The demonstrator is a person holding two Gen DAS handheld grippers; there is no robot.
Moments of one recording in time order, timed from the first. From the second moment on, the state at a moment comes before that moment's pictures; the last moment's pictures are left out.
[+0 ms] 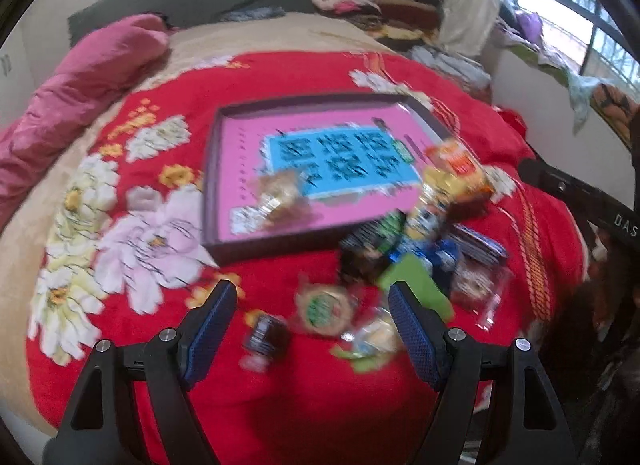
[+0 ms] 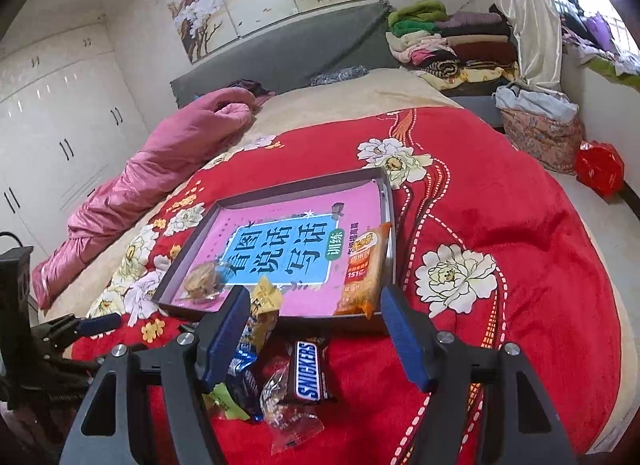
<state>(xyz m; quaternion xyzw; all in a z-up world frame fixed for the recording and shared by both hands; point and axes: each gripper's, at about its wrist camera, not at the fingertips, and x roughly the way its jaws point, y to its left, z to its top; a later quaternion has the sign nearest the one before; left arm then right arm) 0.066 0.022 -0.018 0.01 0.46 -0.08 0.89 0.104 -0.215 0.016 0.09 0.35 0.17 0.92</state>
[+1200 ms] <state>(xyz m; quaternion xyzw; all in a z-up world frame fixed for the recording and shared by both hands) 0.071 -0.023 -0.075 0.02 0.52 -0.15 0.84 0.117 -0.192 -0.041 0.04 0.45 0.20 0.87</state>
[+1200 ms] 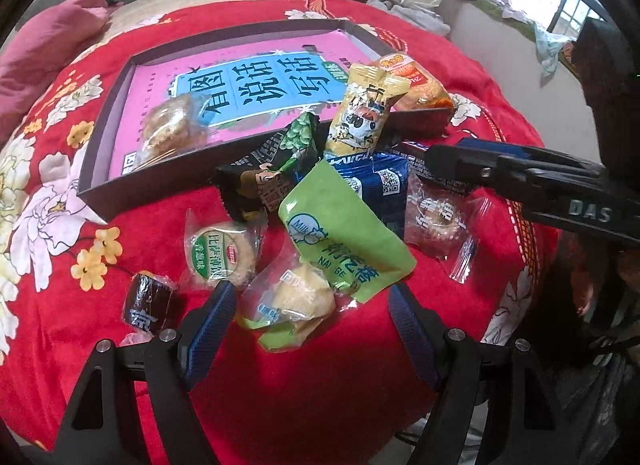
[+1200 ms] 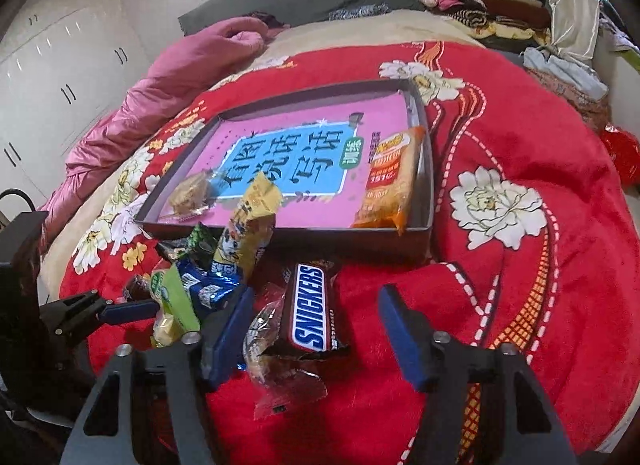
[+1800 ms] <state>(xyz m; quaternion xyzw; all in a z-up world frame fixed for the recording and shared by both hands) 0.079 -0.022 -0.085 0.01 0.54 -0.15 0.83 0.129 -0.183 -0.055 0.01 0.47 0.21 0.86</state>
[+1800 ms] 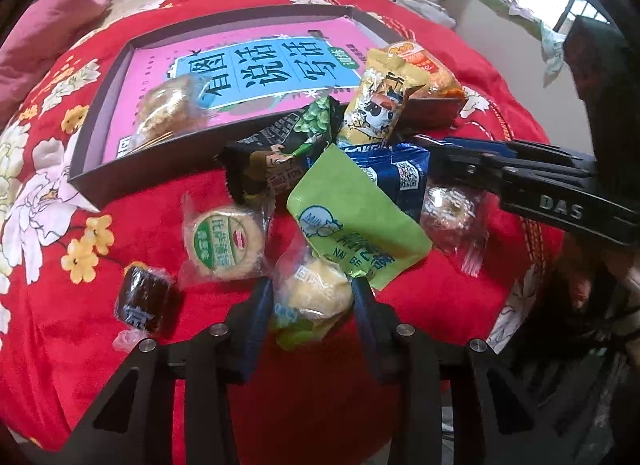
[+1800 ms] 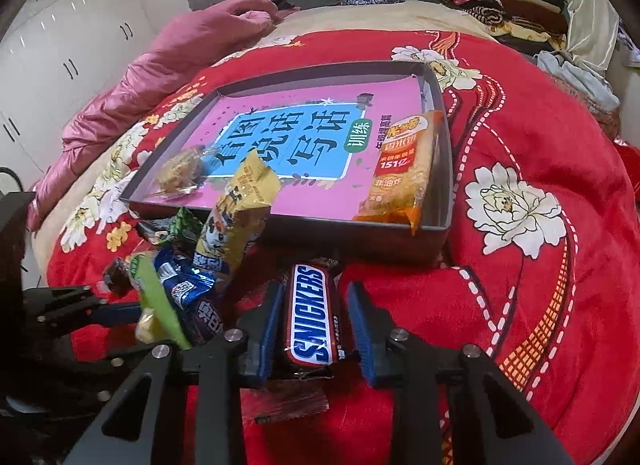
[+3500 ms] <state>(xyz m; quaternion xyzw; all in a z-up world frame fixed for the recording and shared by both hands) 0.067 0.019 -0.014 -0.06 0.47 -0.12 0.87 0.094 -0.209 -0.003 0.08 0.39 0.23 0.89</state>
